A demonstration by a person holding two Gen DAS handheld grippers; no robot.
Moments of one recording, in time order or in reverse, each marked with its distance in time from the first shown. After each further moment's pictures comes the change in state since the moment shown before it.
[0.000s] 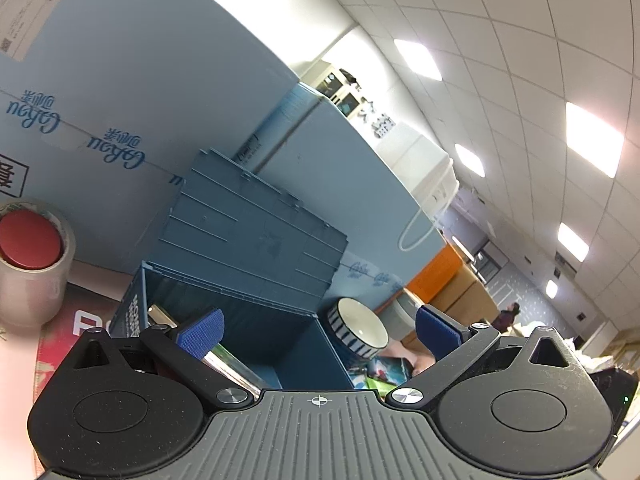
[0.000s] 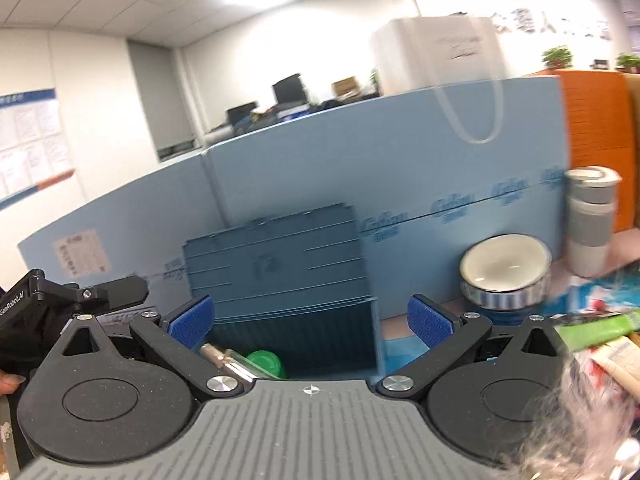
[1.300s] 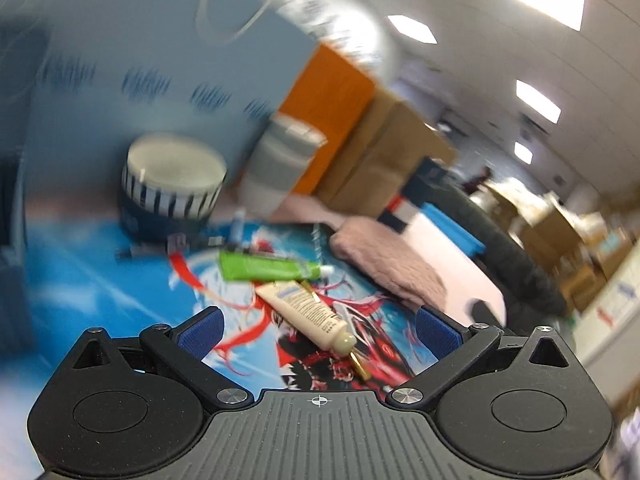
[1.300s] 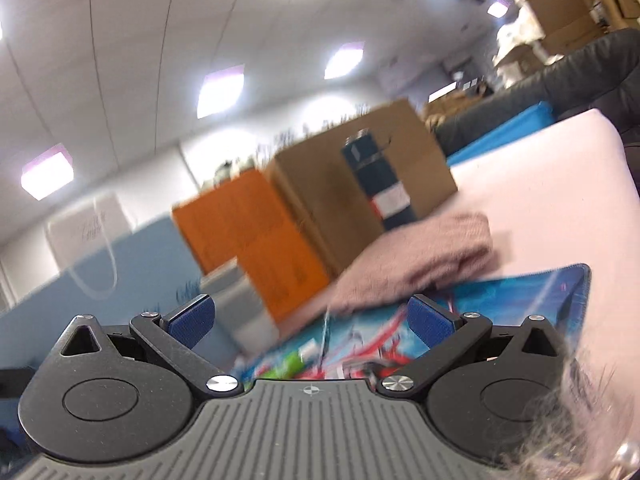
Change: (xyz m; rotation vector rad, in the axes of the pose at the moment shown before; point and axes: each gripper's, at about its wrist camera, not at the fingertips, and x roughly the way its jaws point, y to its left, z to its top) left arm 0.184 -0.178 -0.144 0.175 0.347 -0.058; right arm -0.150 -0.239 -0.119 0.396 -0.608 -0.523
